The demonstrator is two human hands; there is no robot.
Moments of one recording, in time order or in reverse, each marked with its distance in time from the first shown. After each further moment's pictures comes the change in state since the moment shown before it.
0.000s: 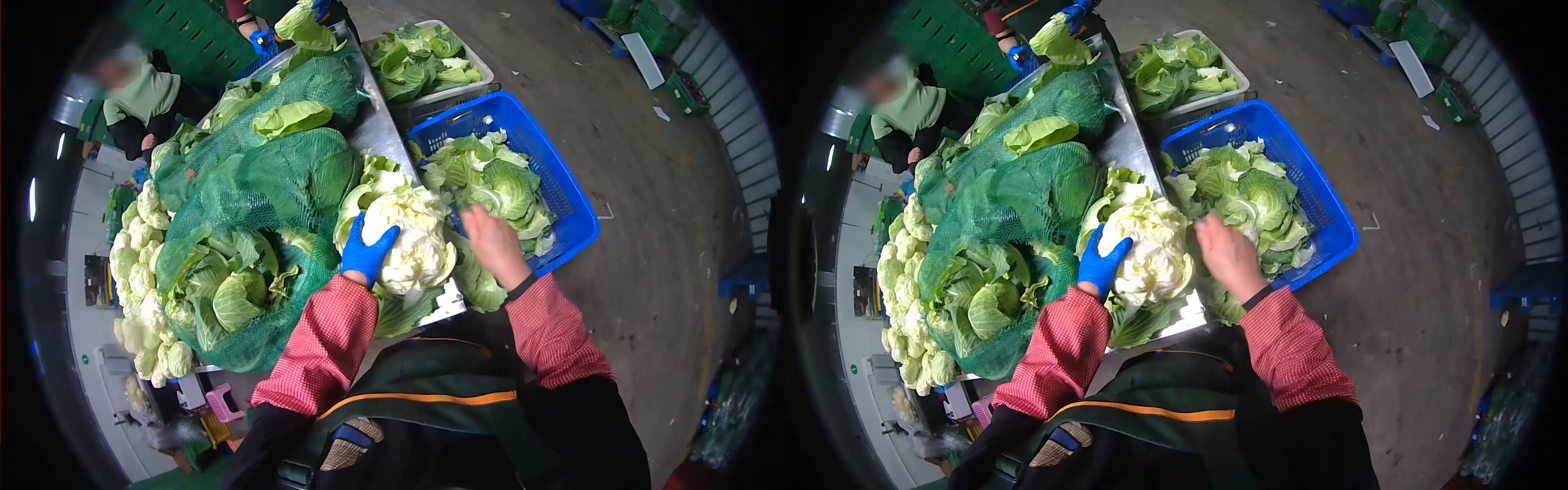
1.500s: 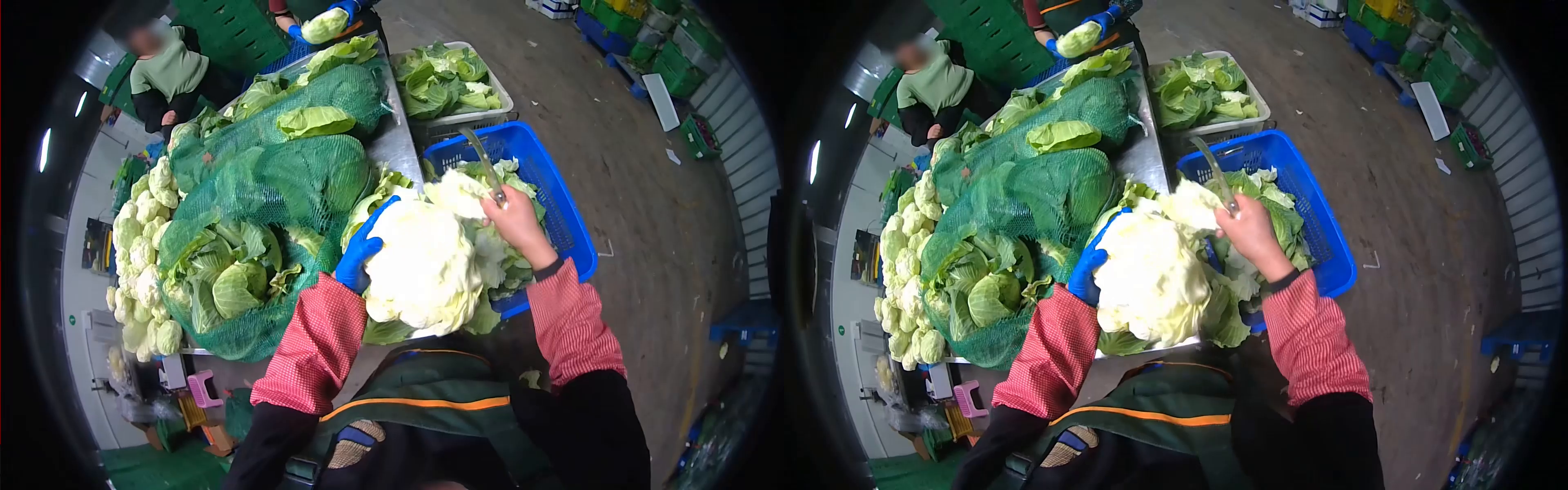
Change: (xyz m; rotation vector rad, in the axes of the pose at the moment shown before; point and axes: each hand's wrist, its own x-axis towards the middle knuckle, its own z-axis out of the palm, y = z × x) left_hand -0.016 0.063 -0.022 -0.899 -0.569 0.080; right_hand 0.066 0.007 -0.054 0.536 -0.073 -0.067
